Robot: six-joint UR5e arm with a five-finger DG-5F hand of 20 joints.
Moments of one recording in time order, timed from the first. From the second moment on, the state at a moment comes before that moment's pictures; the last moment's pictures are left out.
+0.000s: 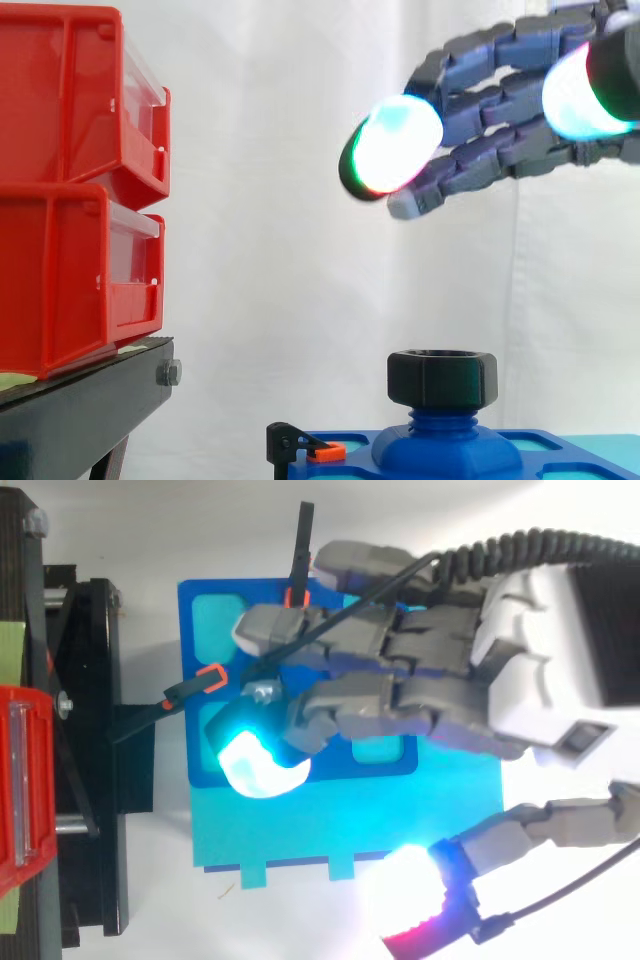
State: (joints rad) arm 0.19 -2.00 -1.40 -2.82 -1.31 -1.02
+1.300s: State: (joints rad) arm 0.18 -2.08 -1.39 -2.81 -1.35 -1.18
